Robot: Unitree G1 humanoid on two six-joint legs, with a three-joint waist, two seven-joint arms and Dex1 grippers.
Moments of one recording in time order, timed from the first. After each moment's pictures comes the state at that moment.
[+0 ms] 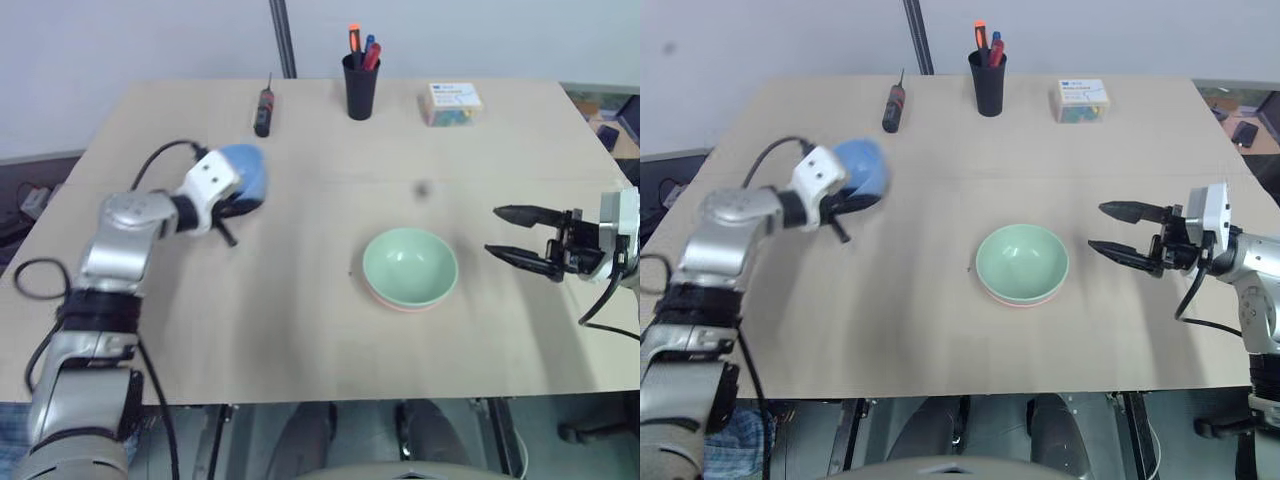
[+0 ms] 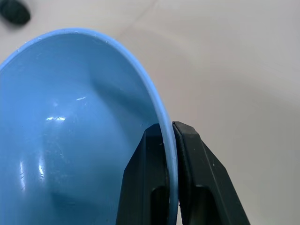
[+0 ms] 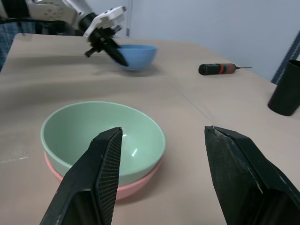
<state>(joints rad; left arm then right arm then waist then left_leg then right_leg) -0.66 0.79 -0.03 0.29 -0.10 0.27 -0.97 -0.29 -0.76 -0.25 -0.02 0.59 0.11 1.31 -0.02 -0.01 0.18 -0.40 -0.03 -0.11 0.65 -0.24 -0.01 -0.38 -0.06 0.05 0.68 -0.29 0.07</state>
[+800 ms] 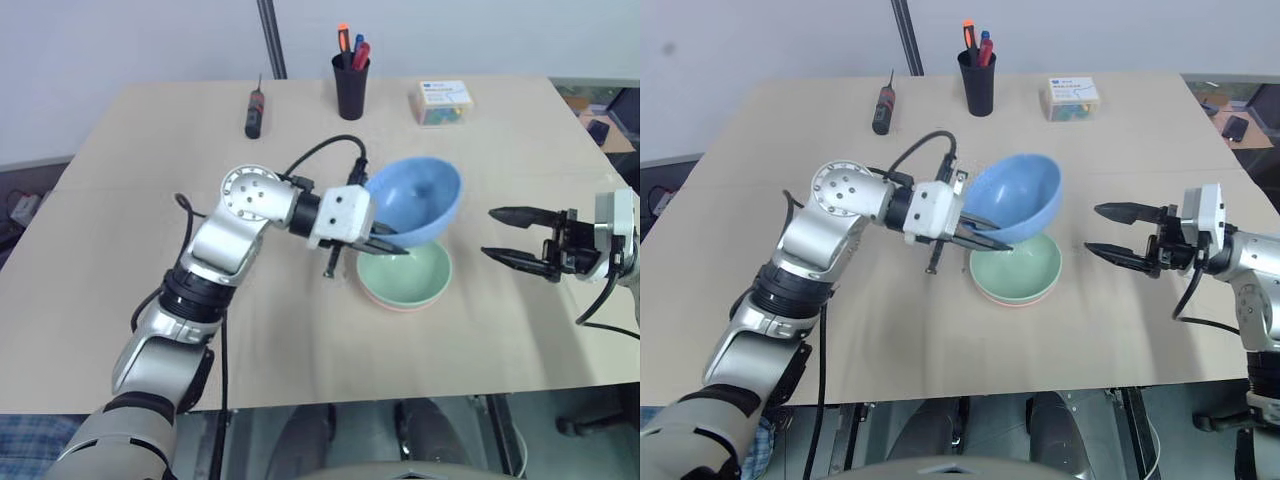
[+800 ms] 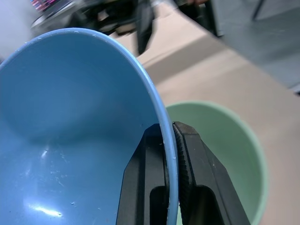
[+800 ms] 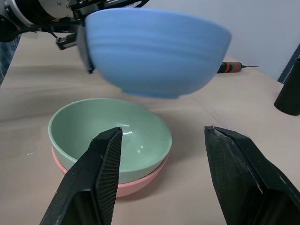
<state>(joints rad) -0.81 0.53 -0.33 -0.05 -0.24 0.08 -1.40 -0.30 -0.76 -0.23 -0.02 0.59 0.11 1.33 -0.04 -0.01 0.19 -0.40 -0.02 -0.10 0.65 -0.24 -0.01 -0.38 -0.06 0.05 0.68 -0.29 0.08</state>
